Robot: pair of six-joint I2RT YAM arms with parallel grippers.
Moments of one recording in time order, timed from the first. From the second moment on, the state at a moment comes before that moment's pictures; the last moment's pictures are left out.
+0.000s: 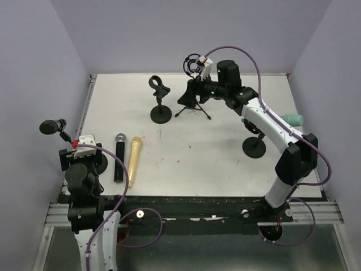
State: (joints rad) left arm 0.10 0.17 0.70 -0.60 -0.29 0.34; right arm 0.53 1.71 1.59 -0.26 -0.53 0.13
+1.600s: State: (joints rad) left arm 0.25 0.56 0.52 0.18 -0.41 0.17; right arm 0.59 1.74 1.60 -0.39 -0.44 0.05
